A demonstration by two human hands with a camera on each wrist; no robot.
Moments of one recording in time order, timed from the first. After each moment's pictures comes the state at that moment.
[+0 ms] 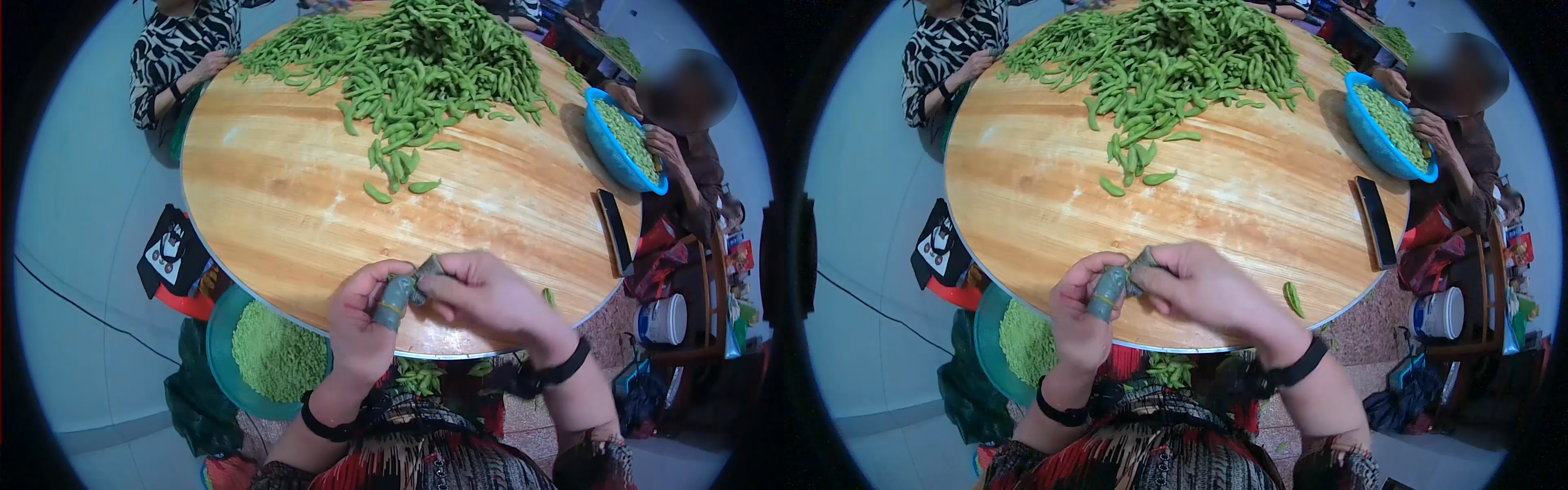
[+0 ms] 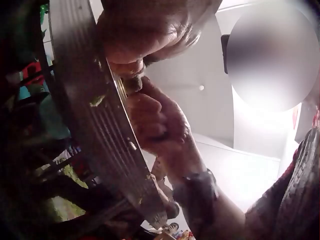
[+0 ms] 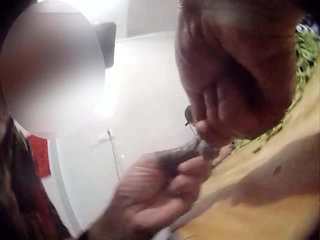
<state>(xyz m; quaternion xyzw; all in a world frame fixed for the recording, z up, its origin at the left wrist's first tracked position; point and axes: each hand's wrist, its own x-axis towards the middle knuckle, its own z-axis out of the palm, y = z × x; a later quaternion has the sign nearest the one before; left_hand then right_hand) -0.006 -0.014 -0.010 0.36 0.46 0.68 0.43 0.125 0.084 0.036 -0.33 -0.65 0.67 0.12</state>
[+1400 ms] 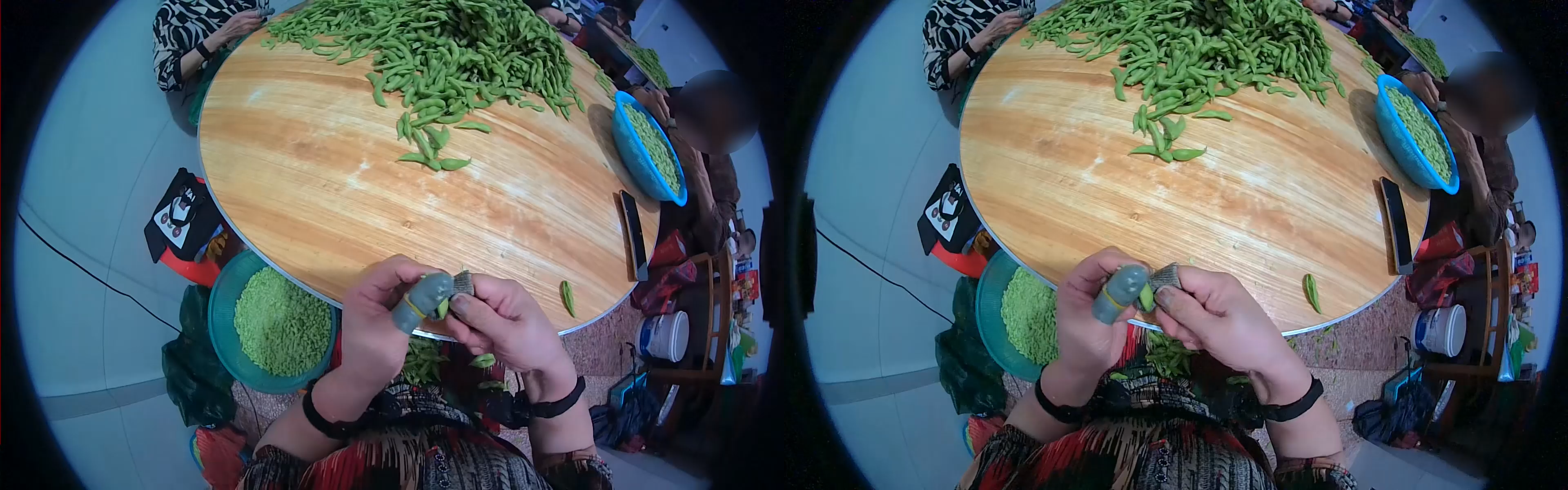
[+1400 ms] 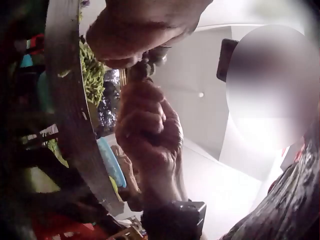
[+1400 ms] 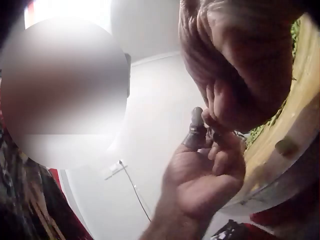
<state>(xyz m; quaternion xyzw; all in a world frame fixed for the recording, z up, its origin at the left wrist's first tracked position) -0.001 -0.035 -0.015 0.31 0.34 0.74 0.49 0.140 0.034 0.039 -0.33 -0.58 0.73 0.13</state>
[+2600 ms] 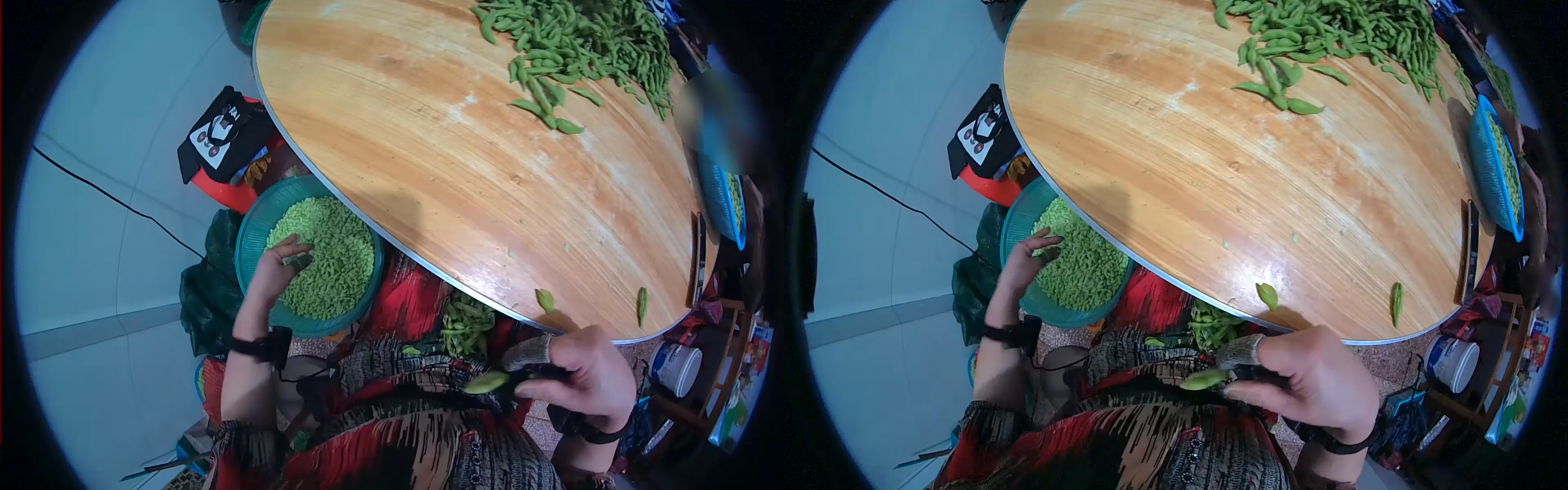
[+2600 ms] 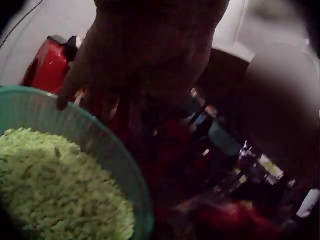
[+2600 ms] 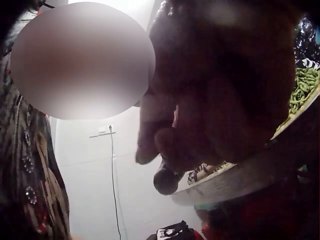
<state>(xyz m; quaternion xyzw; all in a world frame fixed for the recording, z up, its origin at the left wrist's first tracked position) -0.220 -0.180 -0.181 0.38 0.80 0.37 0.27 0.158 0.022 0.034 -0.21 -0.82 0.54 -0.02</state>
